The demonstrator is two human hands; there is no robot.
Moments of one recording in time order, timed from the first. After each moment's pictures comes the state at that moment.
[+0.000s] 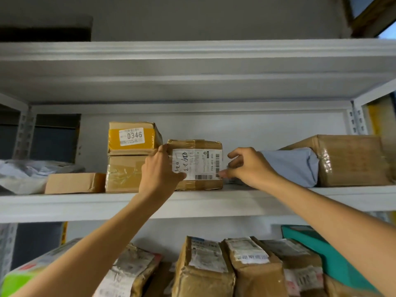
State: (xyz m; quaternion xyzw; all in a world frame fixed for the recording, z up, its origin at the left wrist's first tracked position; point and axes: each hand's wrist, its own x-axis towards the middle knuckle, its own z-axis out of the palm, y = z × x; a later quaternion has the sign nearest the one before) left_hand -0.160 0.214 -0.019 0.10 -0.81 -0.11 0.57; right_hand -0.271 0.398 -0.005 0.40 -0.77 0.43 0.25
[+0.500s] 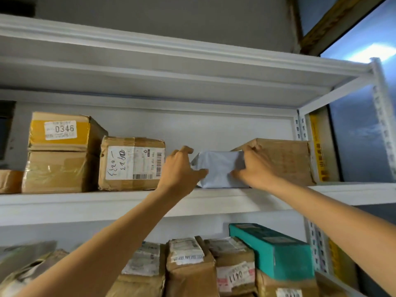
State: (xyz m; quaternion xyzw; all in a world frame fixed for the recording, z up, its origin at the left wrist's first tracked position) left_hand -0.238 0.351 -0.018 -0.01 -0.85 -0.22 0.49; right_hand -0.326 0.522 -0.006 0.22 -0.87 0.22 0.38
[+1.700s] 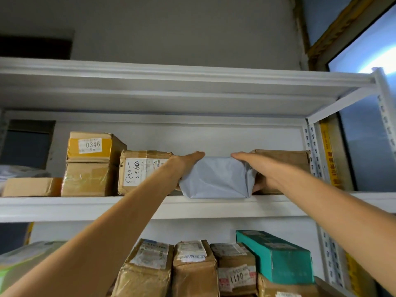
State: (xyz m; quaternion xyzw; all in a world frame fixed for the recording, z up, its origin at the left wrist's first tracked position) left_hand -0.195 0.372 0.015 0.09 -0.74 -0.57 0.33; right_hand -0.279 0.549 0.016 0.24 -0.71 0.66 0.04
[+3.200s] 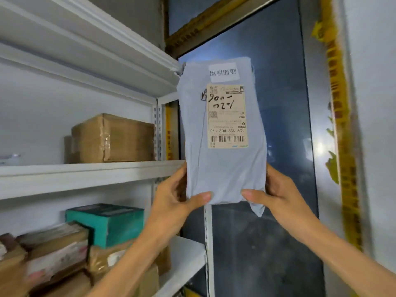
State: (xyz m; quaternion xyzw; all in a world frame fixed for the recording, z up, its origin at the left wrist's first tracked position) left_hand -0.224 0.596 -0.138 -0.50 -0.57 -0.64 0.15; right_hand -0.129 0.801 -0.137 0.20 -0.75 0.49 0.41
